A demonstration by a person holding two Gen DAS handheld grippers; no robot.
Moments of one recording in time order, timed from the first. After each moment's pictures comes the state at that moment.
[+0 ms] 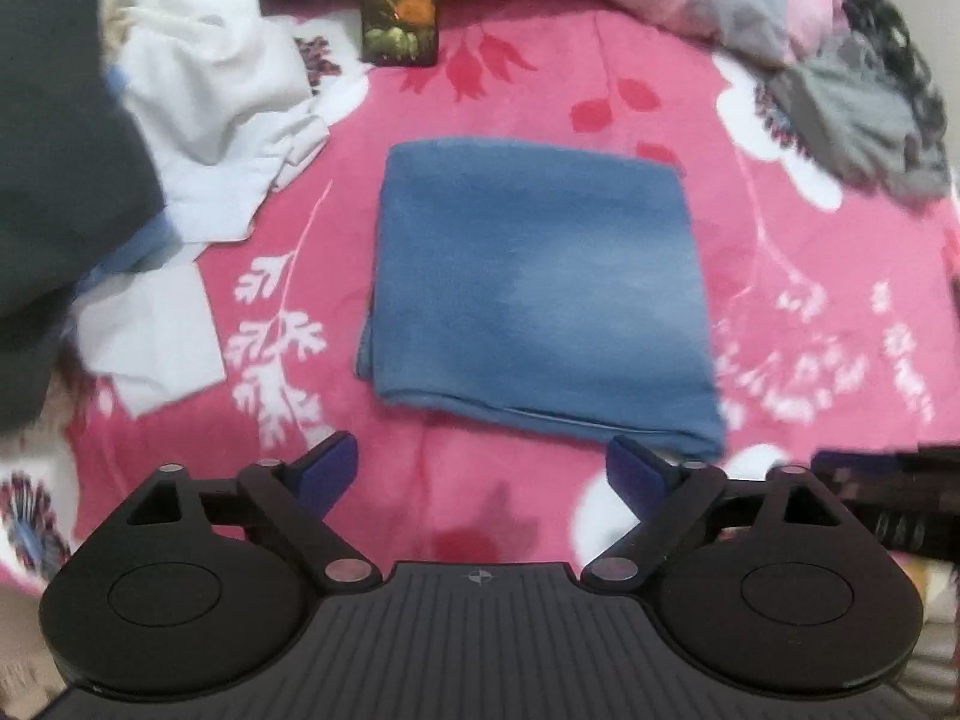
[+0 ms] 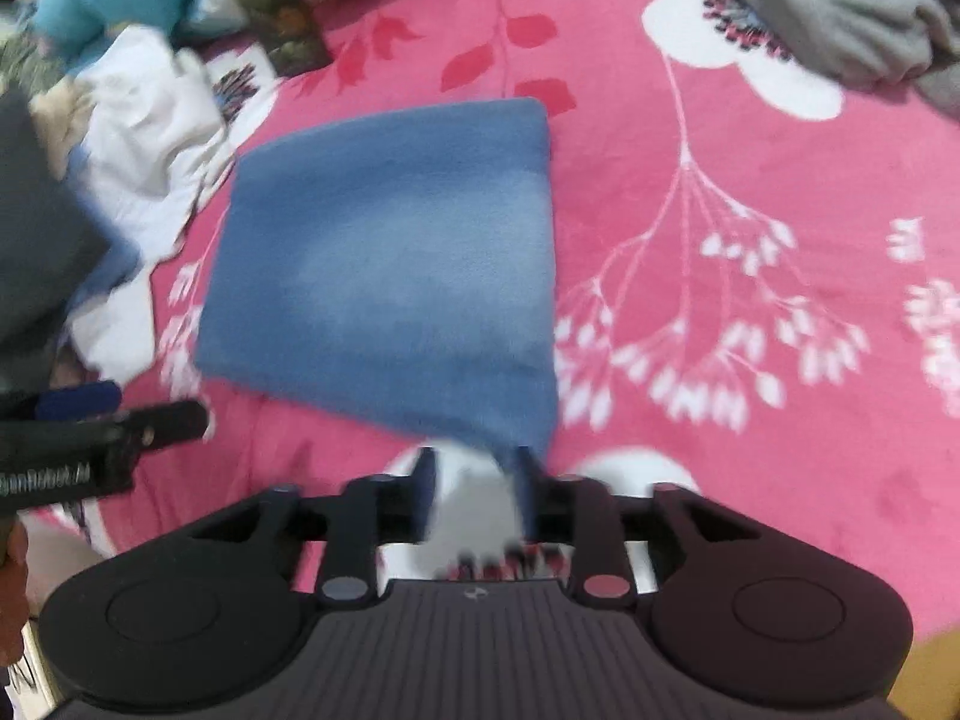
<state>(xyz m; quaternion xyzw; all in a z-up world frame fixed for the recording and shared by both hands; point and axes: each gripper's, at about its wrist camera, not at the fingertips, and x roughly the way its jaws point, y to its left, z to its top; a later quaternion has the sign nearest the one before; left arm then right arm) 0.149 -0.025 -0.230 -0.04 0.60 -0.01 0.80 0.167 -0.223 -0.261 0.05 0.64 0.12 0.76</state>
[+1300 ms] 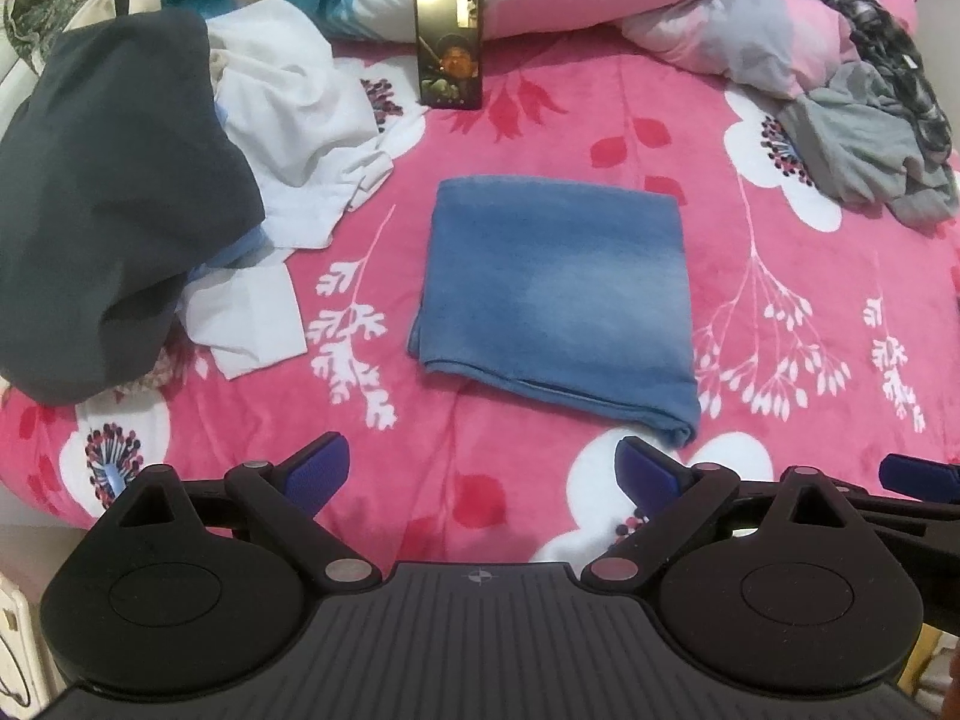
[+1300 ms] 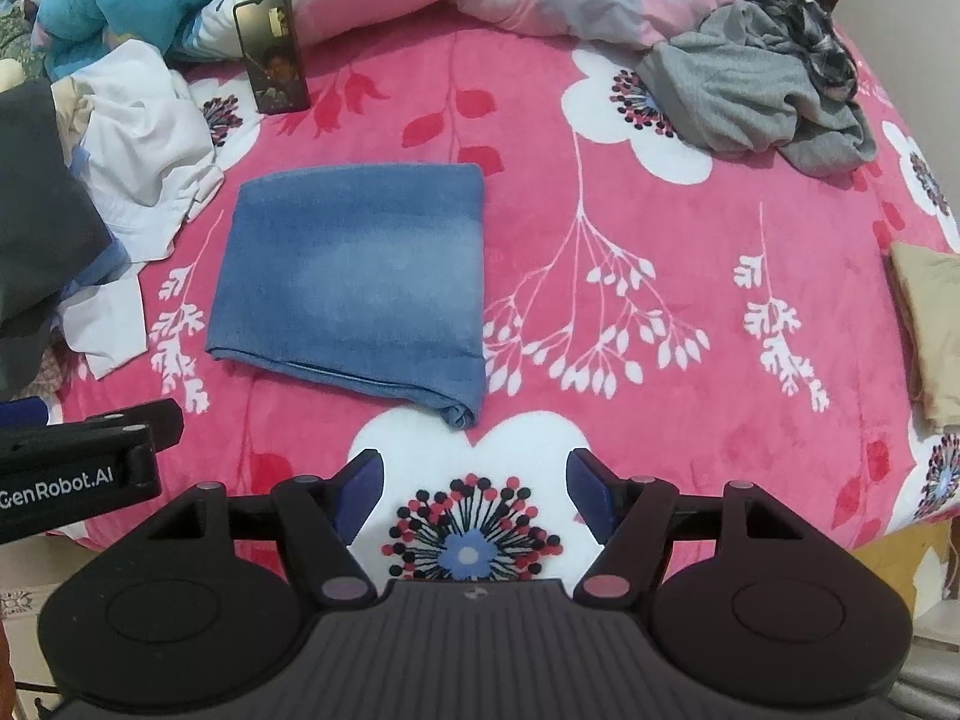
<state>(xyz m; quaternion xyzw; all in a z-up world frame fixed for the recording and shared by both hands) 0.117 -0.049 -0.160 -0.02 0.60 0.05 0.80 0.126 -0.210 -0.168 -0.02 0.62 0.04 0.79</state>
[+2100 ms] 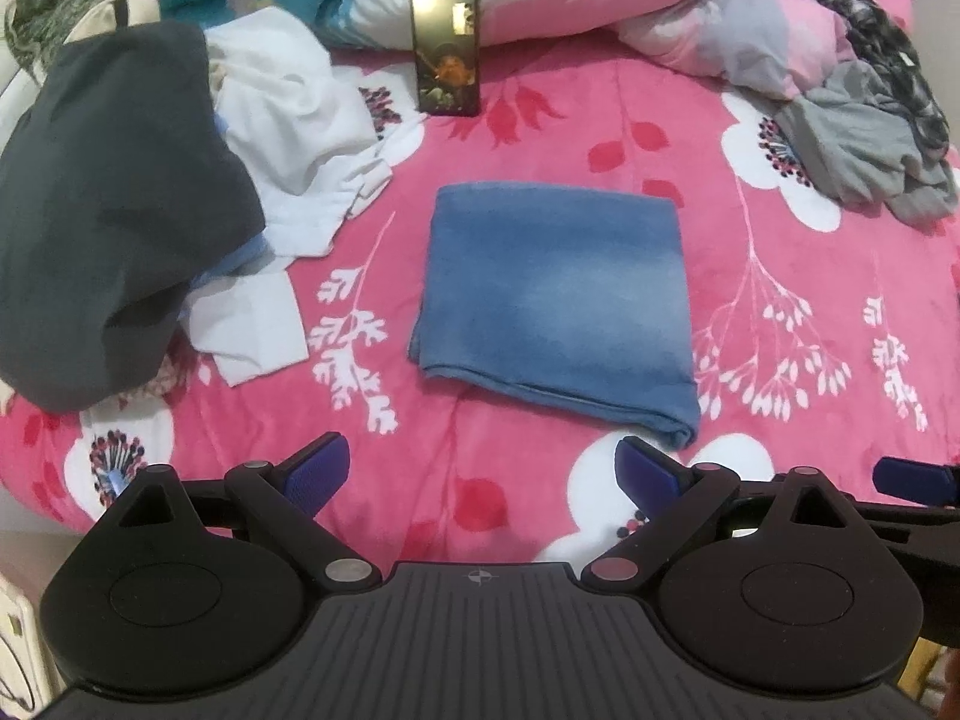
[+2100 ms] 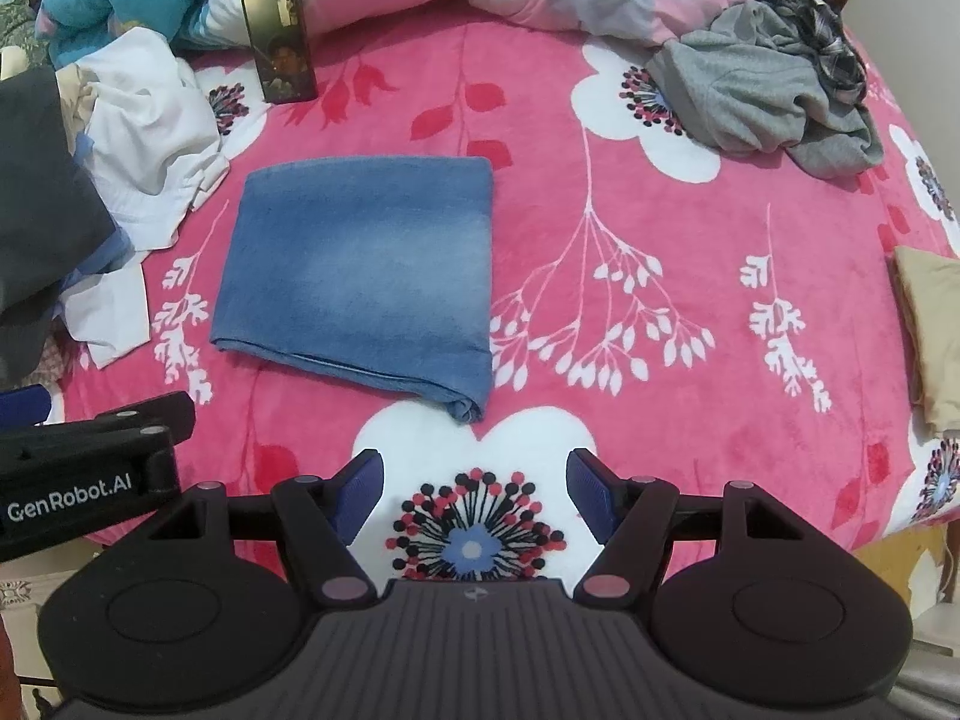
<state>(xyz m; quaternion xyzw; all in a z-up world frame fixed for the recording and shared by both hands) 0.116 -0.050 -0.157 -0.01 0.59 0.06 0.80 0.126 -0.203 -0.167 -0.02 0.63 0.04 0.78</state>
